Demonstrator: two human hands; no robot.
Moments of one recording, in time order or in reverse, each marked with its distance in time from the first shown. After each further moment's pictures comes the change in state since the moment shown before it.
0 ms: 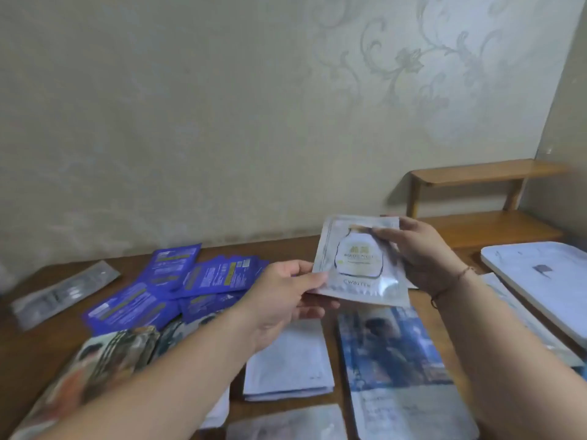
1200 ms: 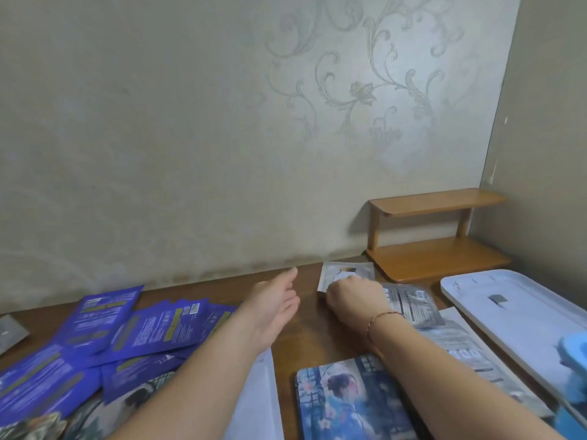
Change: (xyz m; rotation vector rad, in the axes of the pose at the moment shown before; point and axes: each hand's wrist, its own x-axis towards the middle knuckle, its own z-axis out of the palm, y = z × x) left_hand 0.107 -0.008 0.021 -0.221 0.090 -0.178; right_hand 0.065 0.056 -0.011 -1.859 0.008 -0.284
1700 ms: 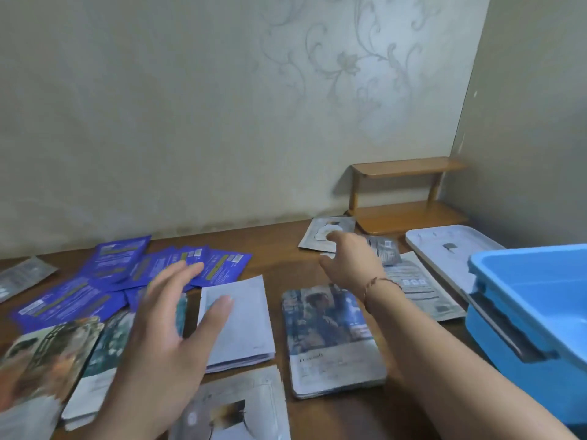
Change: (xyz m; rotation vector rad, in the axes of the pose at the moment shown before) left_hand -0.210 -0.051 -0.060 0.771 0.420 0.716; right_hand -0.107 -0.009 -0.048 0.440 0.040 0.144
